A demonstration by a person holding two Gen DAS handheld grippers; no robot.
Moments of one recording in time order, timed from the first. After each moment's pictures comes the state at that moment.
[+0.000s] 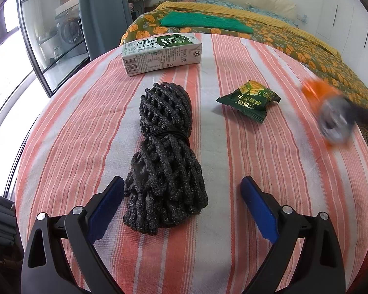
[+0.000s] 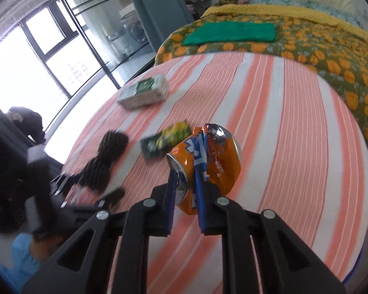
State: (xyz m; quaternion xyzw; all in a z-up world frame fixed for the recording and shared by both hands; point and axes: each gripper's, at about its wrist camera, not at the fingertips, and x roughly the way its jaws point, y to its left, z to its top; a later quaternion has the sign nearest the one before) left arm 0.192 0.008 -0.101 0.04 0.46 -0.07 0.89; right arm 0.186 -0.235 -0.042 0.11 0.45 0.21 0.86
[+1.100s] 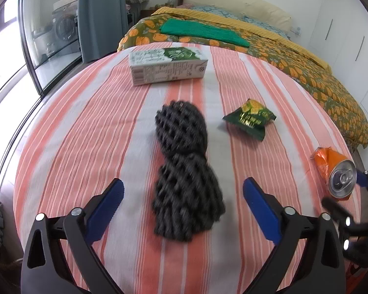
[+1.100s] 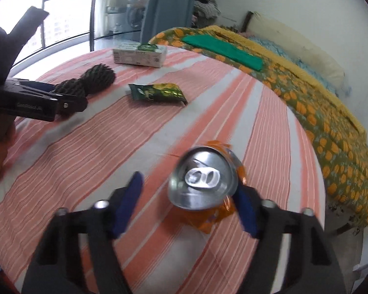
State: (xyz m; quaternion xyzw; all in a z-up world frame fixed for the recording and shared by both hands) left arm 0.199 0.032 -0.086 0.00 0.44 -0.11 0.89; right arm 0.123 -0.184 -0.087 -0.13 0.38 0.09 0.91
